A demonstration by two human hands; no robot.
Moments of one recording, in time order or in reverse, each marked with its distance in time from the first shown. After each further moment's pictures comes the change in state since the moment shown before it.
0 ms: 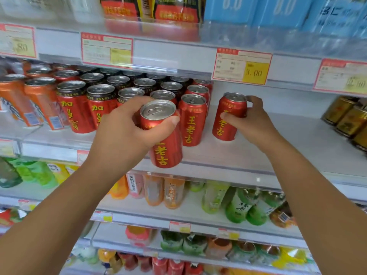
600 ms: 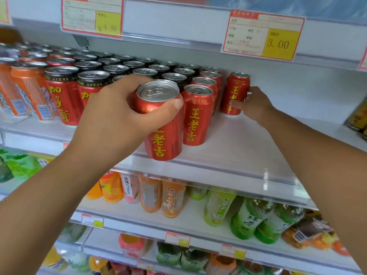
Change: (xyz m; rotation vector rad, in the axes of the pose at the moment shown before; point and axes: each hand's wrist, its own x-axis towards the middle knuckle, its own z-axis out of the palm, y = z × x) left_hand 0.009 -0.009 0.013 0.080 0.065 0.025; right_hand 0.125 0.040 0.022 -0.118 0.031 -0.018
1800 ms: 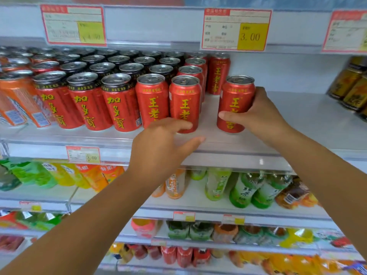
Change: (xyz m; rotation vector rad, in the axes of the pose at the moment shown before) left_hand -0.032 -0.008 0.056 0.258 -0.235 0.106; right_hand -0.147 -0.024 -0.031 0.199 -0.027 -0.031
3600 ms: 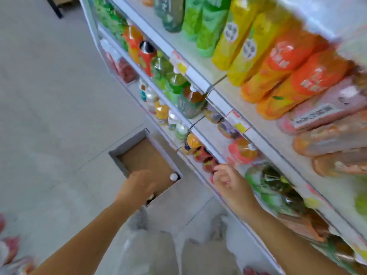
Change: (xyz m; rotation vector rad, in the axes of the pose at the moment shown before) left_hand -0.419 -0.249 -0.013 -0.190 -0.338 -1.443; right_hand -0.243 0.098 0.348 -0.186 -1.067 0.146
